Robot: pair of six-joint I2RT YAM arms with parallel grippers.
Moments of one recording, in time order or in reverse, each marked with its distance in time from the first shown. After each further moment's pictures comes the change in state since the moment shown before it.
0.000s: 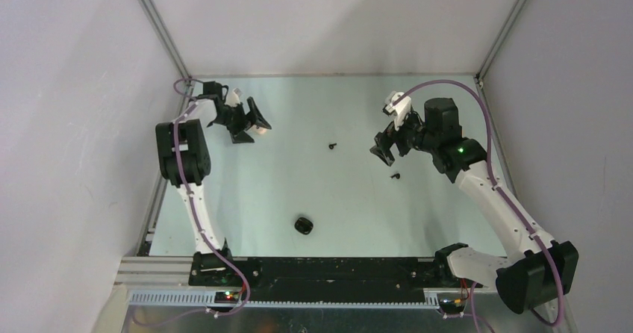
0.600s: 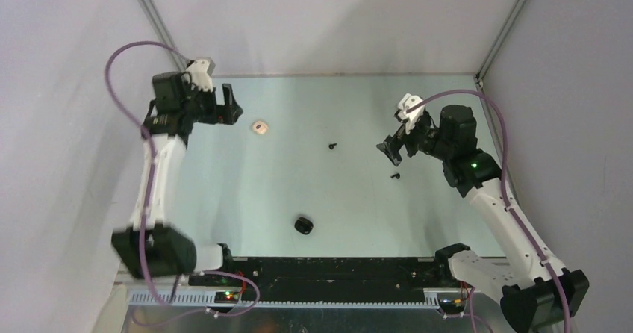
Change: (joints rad) left arm -0.005 -0.785 -0.261 0.034 -0.256 0.366; right arm -0.030 -0.146 -0.058 0.081 0.018 -0.029
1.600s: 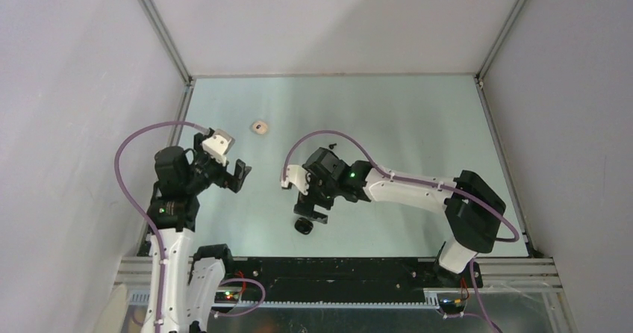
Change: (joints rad) left arm -0.001 -0.771 -0.614 0.052 0.166 0.359; right arm 0.718 0.664 0.156 -0.053 0.213 0.050
